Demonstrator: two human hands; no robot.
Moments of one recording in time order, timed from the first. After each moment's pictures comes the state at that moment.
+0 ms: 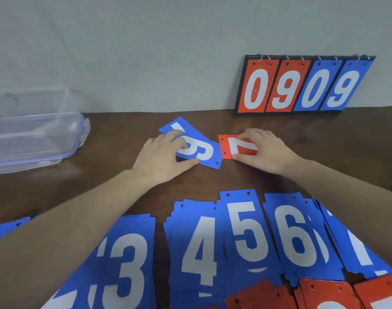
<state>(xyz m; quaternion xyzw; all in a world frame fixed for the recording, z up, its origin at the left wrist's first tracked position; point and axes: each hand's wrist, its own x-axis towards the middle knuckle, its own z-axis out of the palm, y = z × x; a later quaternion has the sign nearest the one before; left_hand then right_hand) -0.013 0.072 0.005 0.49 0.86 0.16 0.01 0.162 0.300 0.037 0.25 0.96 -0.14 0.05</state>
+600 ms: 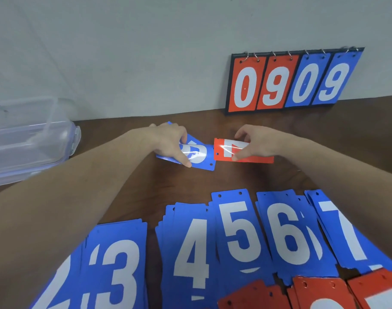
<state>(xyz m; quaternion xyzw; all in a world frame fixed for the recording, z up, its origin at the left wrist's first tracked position) -0.041 0.138 0.053 0.49 0.85 -0.07 0.21 0.146 0.320 0.060 0.29 0.92 -0.20 0.16</state>
